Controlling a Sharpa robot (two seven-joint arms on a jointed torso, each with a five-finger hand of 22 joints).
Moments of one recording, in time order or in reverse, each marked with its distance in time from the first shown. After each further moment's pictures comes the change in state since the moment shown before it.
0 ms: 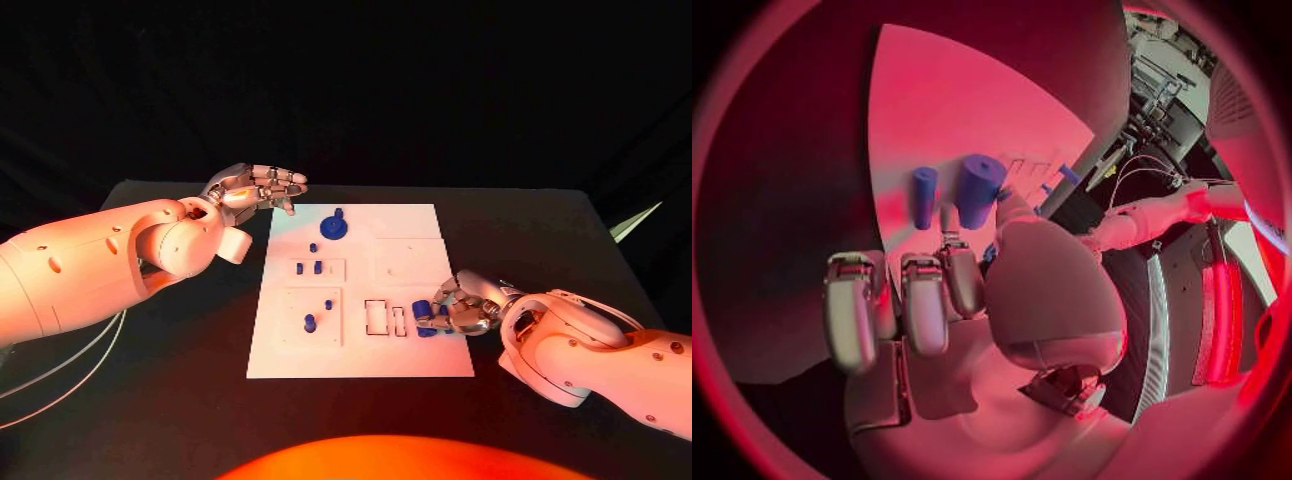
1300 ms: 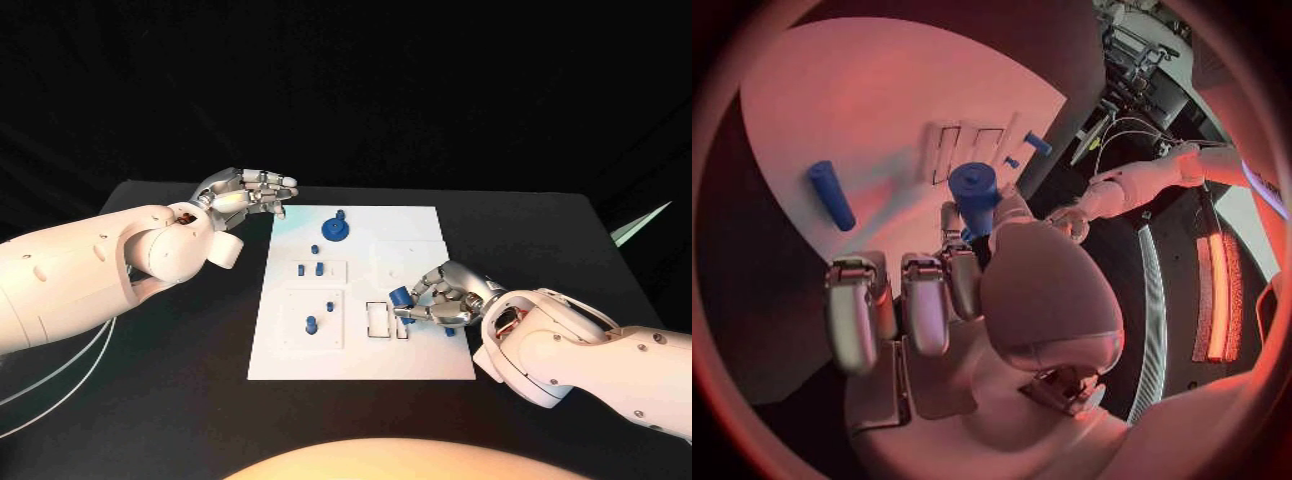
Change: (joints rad) left arm 0.000 -0.001 0.000 -0.004 0.007 0.003 -0.006; left_hand 0.000 0.000 0.000 0.000 0.000 0.000 0.000 0.000 0.001 -0.007 0.007 0.000 -0.001 0.000 0.000 0.000 0.000 0.000 0.000 0.000 0.000 -0.001; right arm 0.020 0.022 0.003 0.070 0.116 -0.136 -0.008; right_hand 0.061 0.061 -0.051 0.001 -0.001 0.050 -0.007 0.001 -0.003 0.016 -0.016 0.015 0.000 -0.008 -0.009 0.007 0.000 0.000 0.005 -0.006 0.027 0.000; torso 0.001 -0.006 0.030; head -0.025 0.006
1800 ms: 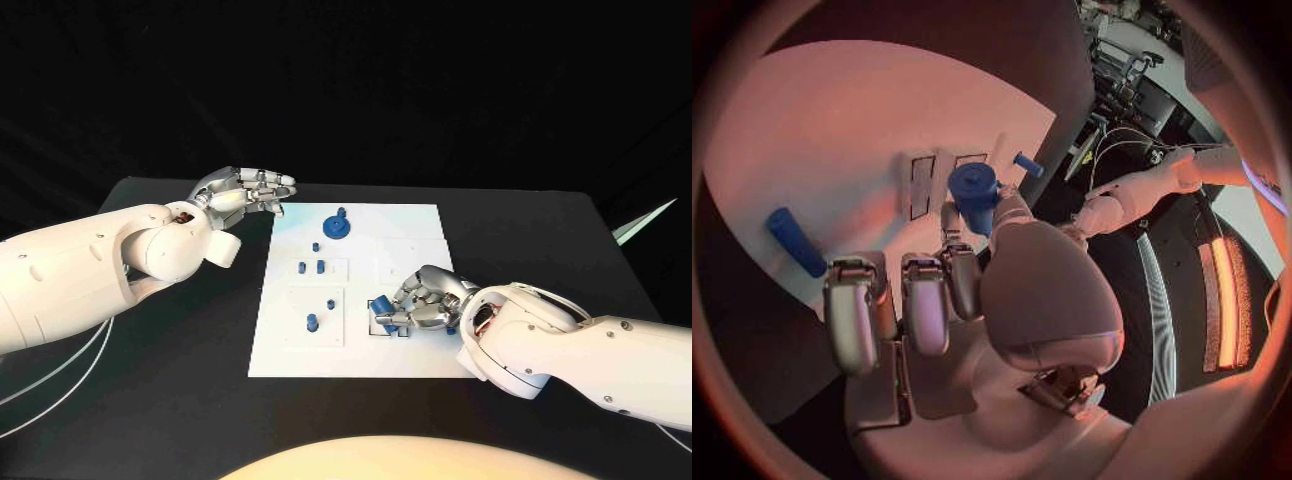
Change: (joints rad) left arm 0.000 0.002 0.000 -0.001 0.003 0.002 -0.001; left_hand 0.000 0.000 0.000 0.000 0.000 0.000 0.000 0.000 0.000 0.000 0.000 0.000 0.000 0.000 0.000 0.000 0.000 0.000 0.000 0.000 0.000 0.000; right arm 0.004 0.071 0.000 -0.036 0.033 0.087 -0.017; right_hand 0.000 0.000 0.000 0.000 0.000 0.000 0.000 0.000 0.000 0.000 0.000 0.000 0.000 0.000 0.000 0.000 0.000 0.000 0.000 0.000 0.000 0.000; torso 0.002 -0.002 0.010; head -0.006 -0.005
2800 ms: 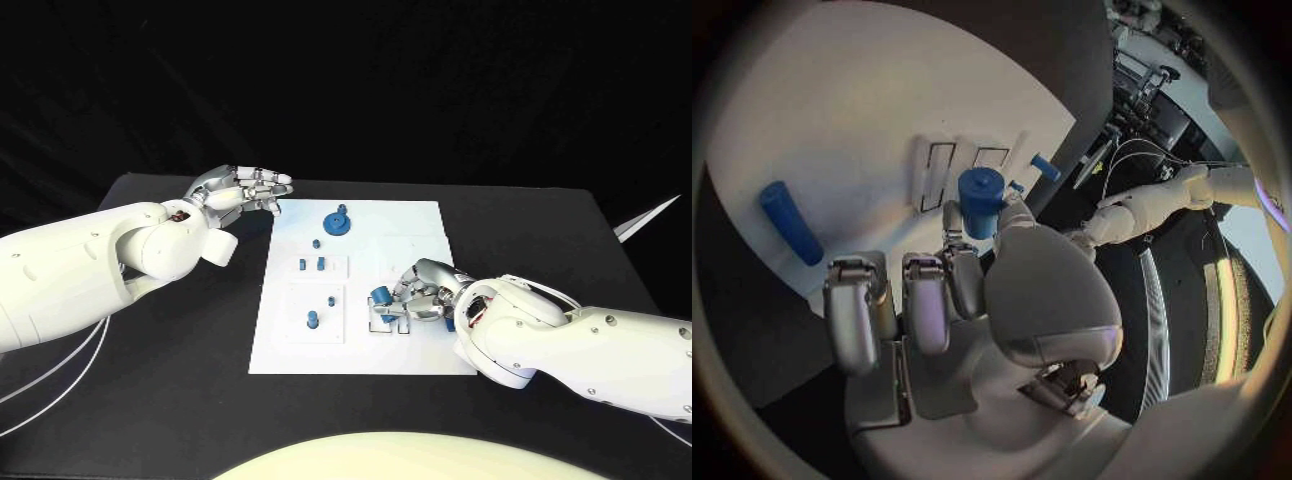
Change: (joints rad) left arm 0.000 -0.004 0.000 0.002 0.000 0.000 -0.012; left_hand 0.000 0.000 -0.022 0.022 0.000 0.000 0.000 0.000 0.000 0.000 0.000 0.007 -0.001 0.000 0.000 0.000 0.000 0.000 0.000 0.000 -0.008 -0.004; right arm -0.002 0.030 0.002 -0.038 -0.090 0.012 -0.053; right_hand -0.056 0.018 -0.026 0.001 0.000 0.010 -0.010 0.003 0.026 0.002 -0.012 -0.014 0.005 -0.007 -0.007 -0.001 0.000 0.000 0.000 0.000 0.000 0.000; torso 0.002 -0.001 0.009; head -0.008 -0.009
